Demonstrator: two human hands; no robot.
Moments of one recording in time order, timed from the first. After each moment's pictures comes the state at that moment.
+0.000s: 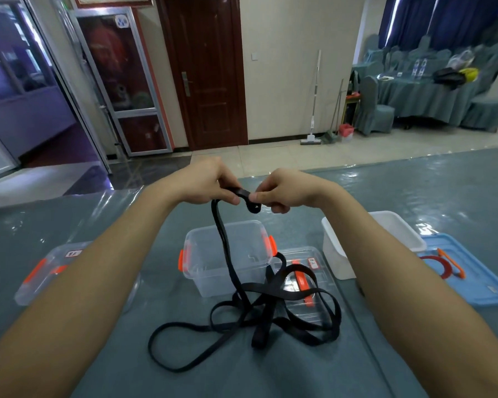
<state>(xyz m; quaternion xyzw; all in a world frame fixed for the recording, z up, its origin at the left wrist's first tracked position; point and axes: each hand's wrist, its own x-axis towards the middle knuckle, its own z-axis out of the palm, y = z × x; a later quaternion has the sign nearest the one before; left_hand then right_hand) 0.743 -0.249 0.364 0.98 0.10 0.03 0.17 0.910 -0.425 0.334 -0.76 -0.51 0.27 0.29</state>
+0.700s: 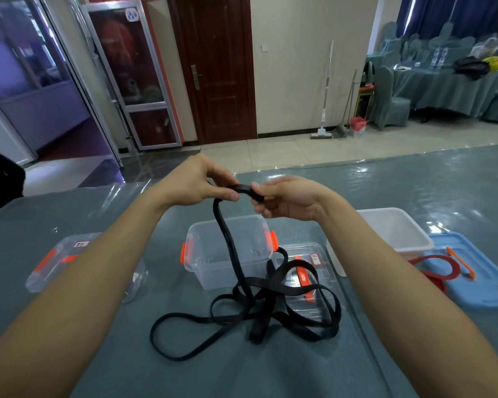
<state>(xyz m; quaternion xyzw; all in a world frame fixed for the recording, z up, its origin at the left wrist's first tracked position) 0.730 -0.246 0.344 0.94 0.09 0.11 0.31 0.917 -0.436 0.301 -0.56 -0.38 0.53 0.50</state>
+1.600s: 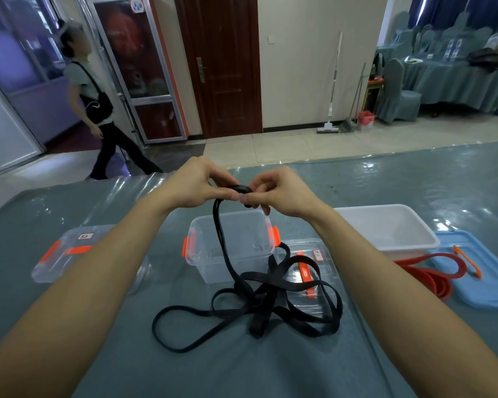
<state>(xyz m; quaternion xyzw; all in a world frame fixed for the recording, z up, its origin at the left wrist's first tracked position) 0.729 -0.252 0.328 0.95 0.14 0.12 0.25 0.904 -0.425 0.283 -0.67 -0.53 0.23 0.46</state>
